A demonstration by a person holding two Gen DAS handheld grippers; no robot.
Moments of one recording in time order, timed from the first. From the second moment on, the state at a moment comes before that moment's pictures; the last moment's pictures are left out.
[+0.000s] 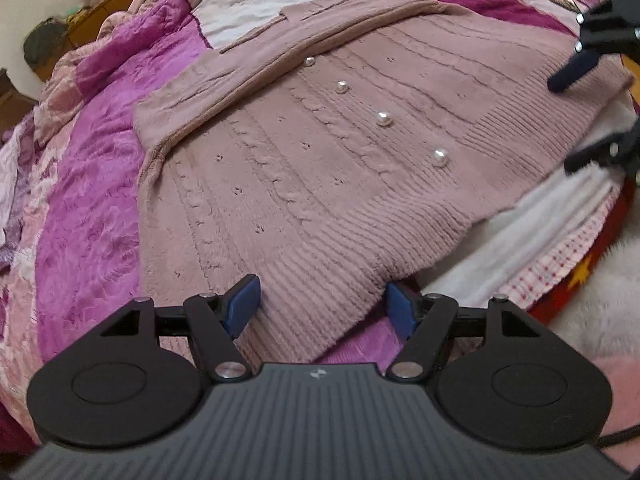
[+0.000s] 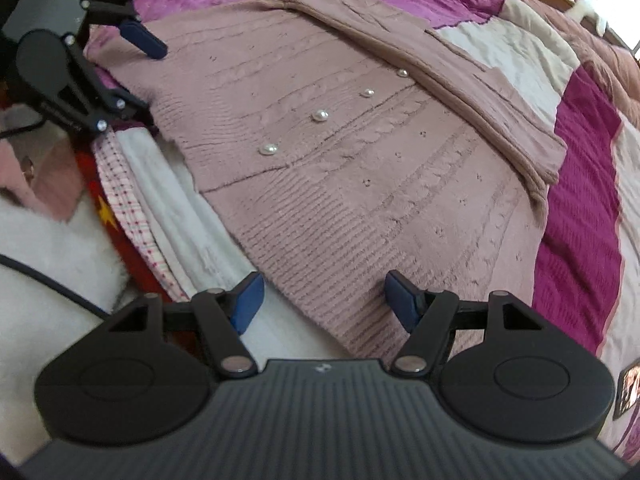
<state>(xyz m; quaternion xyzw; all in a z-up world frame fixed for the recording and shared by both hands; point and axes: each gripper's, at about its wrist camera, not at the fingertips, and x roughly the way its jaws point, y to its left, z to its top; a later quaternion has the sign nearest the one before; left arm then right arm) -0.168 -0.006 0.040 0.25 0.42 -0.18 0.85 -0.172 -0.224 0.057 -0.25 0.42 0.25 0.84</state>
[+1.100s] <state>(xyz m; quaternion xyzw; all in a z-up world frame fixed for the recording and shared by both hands) -0.143 0.016 0.027 0.23 0.39 -0.10 0.89 -0.158 -0.228 0.043 -0.27 0.35 0.17 0.88</state>
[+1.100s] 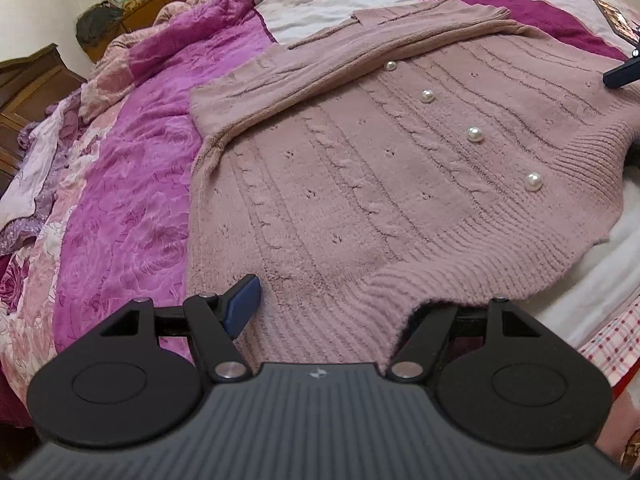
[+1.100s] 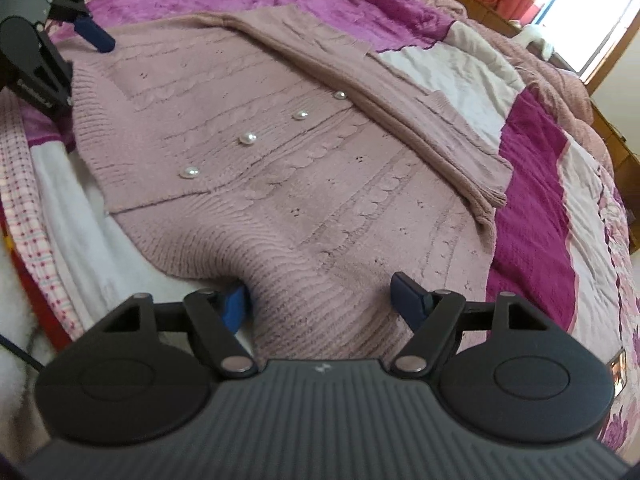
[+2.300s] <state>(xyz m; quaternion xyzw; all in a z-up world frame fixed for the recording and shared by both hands) -0.139 0.009 0.080 0.13 0.31 -0.10 0.94 -0.132 -0.247 0.087 -0.10 0.27 0.10 0.95</state>
